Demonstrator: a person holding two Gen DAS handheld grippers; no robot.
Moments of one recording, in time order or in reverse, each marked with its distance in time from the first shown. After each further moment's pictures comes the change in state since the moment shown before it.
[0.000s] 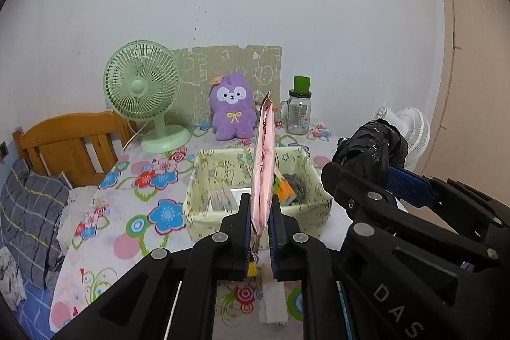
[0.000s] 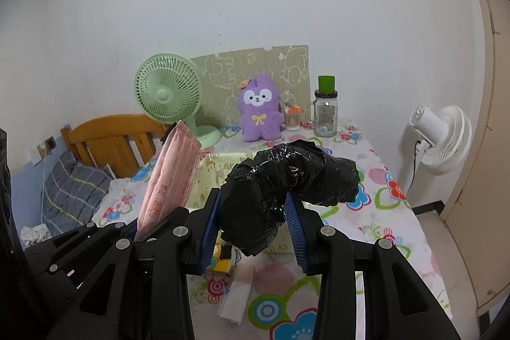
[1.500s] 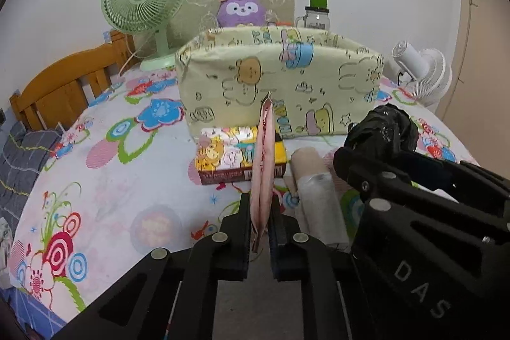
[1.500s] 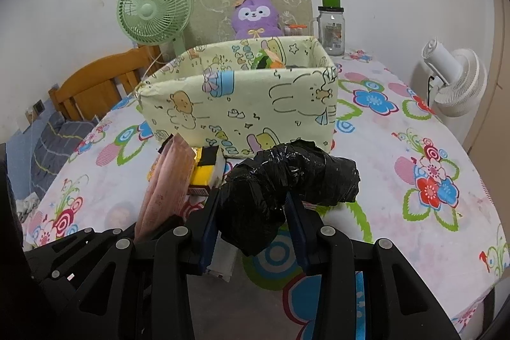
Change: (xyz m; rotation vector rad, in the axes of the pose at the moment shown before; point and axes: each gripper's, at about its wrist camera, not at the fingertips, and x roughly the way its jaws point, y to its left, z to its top) left arm 0.065 0.016 -0.123 0.000 0.208 0.039; right arm 0.074 -0.001 -0.118 0.019 0.209 -0.008
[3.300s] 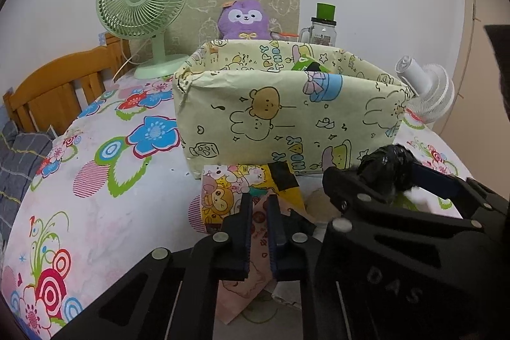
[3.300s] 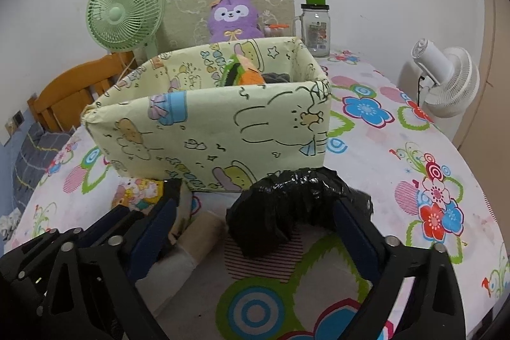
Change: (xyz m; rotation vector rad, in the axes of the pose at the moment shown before) left arm 0.025 0.015 0.027 -0.024 -0.032 -0.030; right arm 0.047 -0.015 0.024 0.037 0.021 -0.080
